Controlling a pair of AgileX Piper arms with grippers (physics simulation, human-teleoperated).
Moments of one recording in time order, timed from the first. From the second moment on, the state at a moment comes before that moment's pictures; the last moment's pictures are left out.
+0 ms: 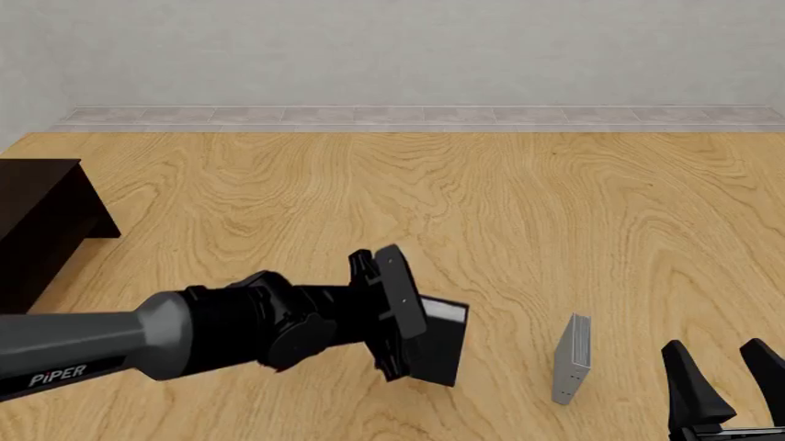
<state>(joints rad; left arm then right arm) -0.83 1.64 -0.92 0.06 0.52 0.04 0.00 0.00 0.01 0.03</state>
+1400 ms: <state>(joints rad) -0.88 1.41 -0.80 0.04 0.58 0.05 0.00 0.00 0.01 0.03</state>
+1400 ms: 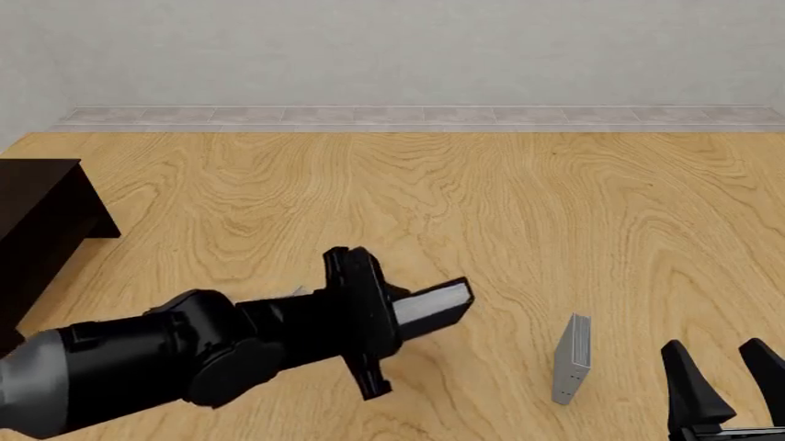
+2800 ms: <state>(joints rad) -0.43 0.87 -0.75 0.06 0.98 0.06 0.00 0.00 0.01 0.02</state>
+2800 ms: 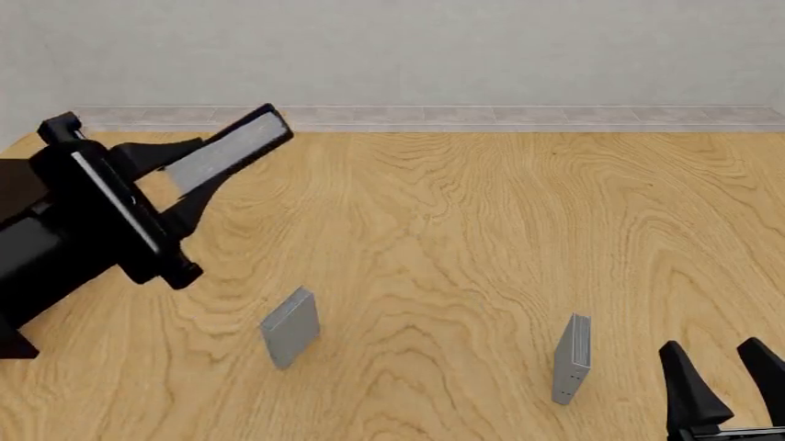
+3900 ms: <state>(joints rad) 0.22 1.06 -0.74 -0.16 1.26 0.05 0.00 0.00 0.01 0.04</state>
